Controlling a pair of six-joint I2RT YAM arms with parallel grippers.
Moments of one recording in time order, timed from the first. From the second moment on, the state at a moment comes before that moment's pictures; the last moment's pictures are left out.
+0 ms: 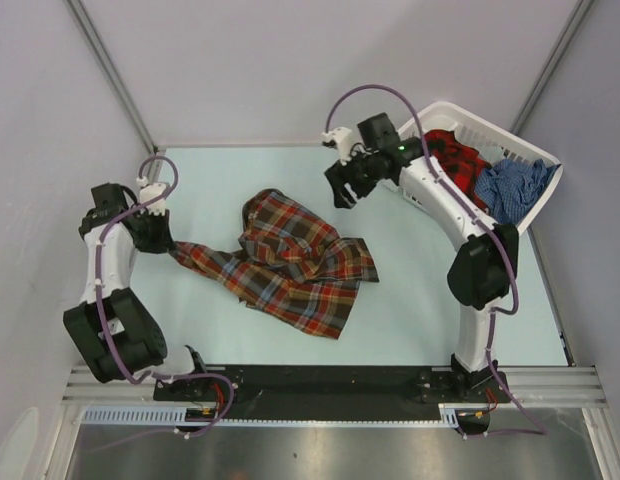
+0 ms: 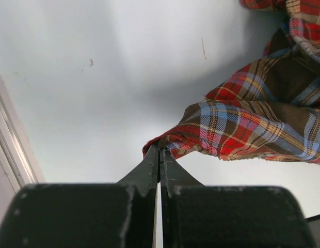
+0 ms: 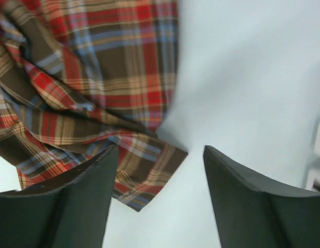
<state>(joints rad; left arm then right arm) 0.41 1.41 1.14 -0.82 0.42 0.47 0.53 1.96 1.98 -0.87 -0.32 -0.32</state>
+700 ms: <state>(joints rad) 0.33 1.54 1.37 -0.75 0.24 0.54 0.53 1.94 1.42 -0.75 -0.48 -0.26</state>
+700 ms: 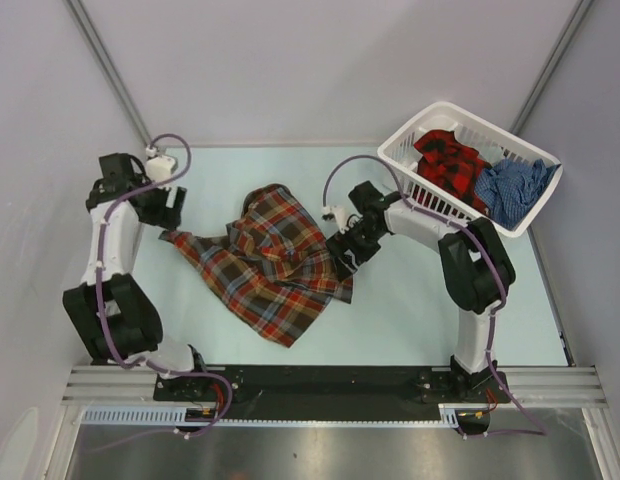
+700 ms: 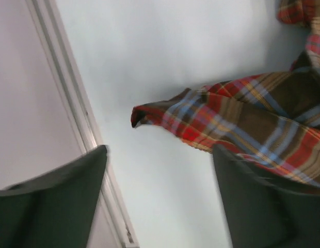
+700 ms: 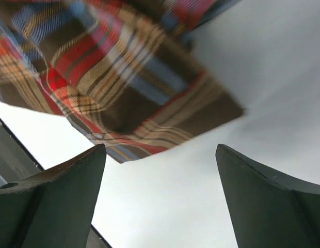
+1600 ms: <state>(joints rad) -0.04 0.94 0.65 -0.75 0.49 0.76 0.52 1.70 1.70 -0.36 -0.89 0.22</state>
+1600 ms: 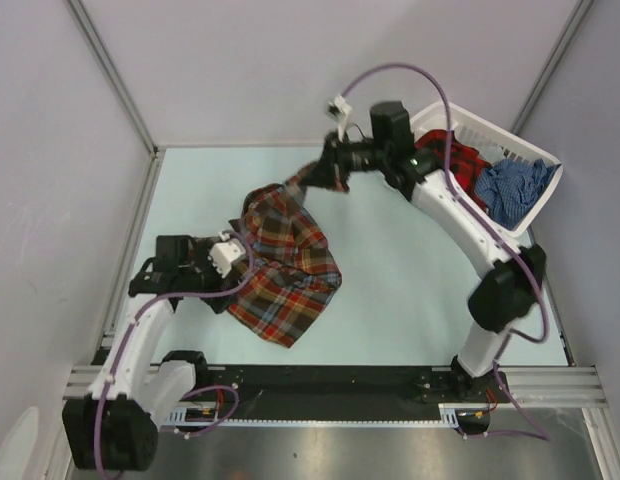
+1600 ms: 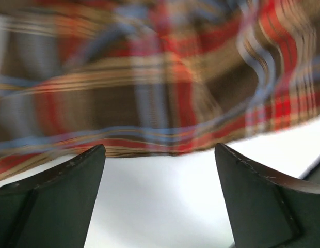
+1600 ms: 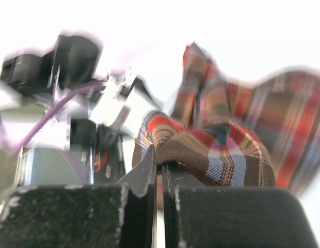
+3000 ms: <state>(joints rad) -0.03 1.04 1.14 -0.19 0.72 -0.01 0.68 1.75 2.01 -0.46 -0.77 0.06</state>
